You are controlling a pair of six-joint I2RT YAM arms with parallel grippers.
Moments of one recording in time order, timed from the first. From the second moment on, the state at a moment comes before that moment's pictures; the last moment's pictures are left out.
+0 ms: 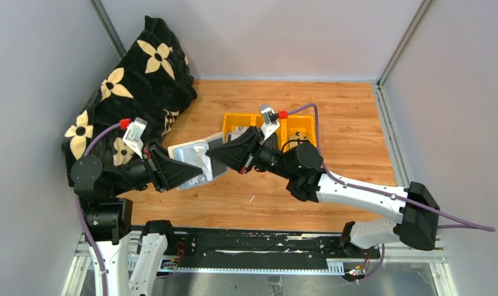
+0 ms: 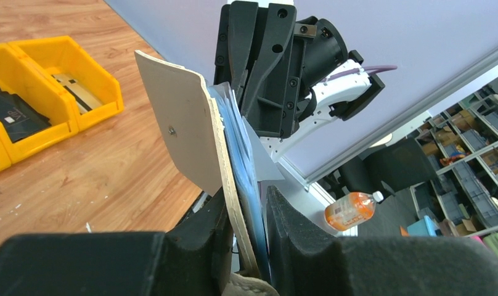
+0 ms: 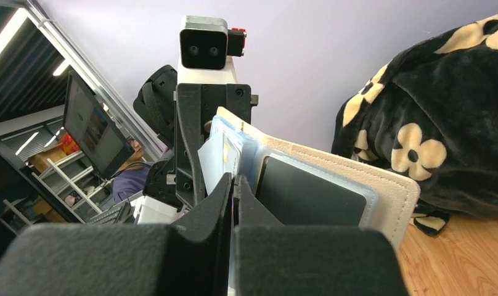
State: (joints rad) left arm 0.07 0.52 1.05 -0.35 1.23 -0.85; right arm 1.12 1.30 0.97 0.86 -0.23 0.82
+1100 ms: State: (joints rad) left arm 0.07 0.52 1.08 -0.34 1.21 -0.87; right arm 1.09 1.31 0.94 0.89 -0.38 0.86
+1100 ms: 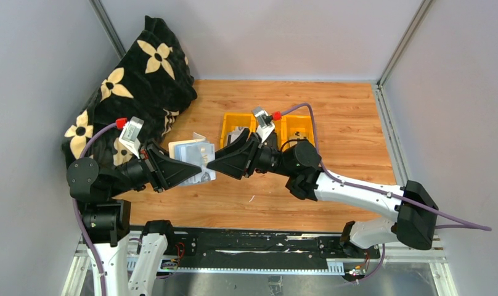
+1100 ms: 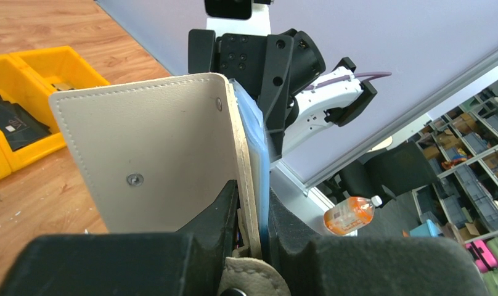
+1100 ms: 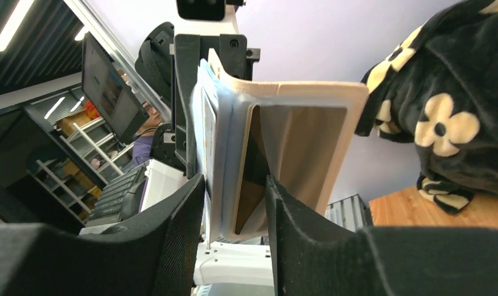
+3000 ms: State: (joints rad) left arm 0.06 0.53 1.11 -0.29 1.20 -0.88; right arm 0.62 1.84 1.28 0.16 -0.35 0.68
